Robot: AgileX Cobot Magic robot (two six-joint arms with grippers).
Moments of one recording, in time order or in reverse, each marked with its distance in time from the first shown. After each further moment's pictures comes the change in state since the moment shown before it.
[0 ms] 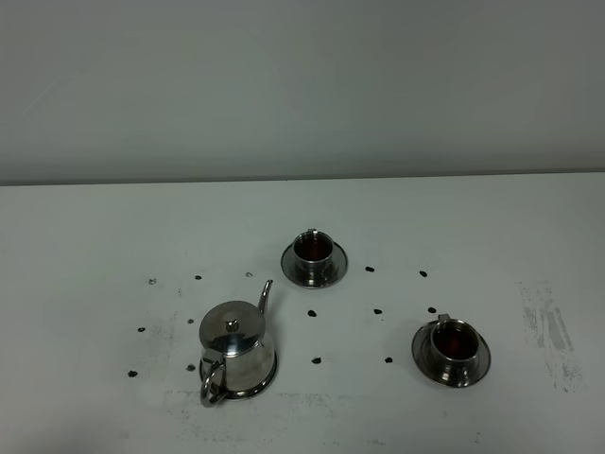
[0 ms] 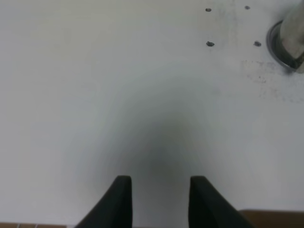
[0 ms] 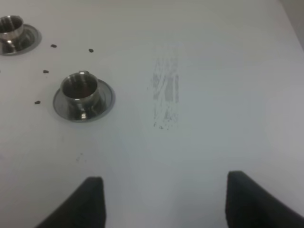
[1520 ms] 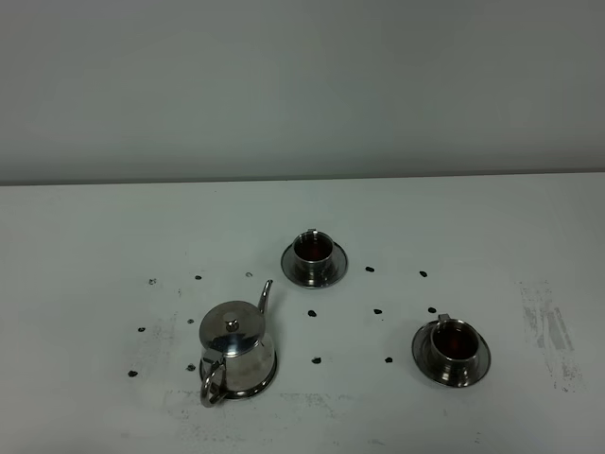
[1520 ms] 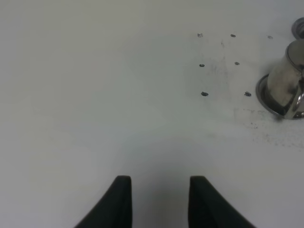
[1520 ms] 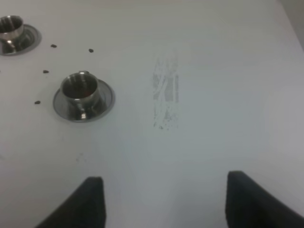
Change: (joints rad) left arm 0.000 -0.183 0.006 0.007 -0.016 -0.020; right arm 0.000 0.000 0.000 0.000 0.000 0.000
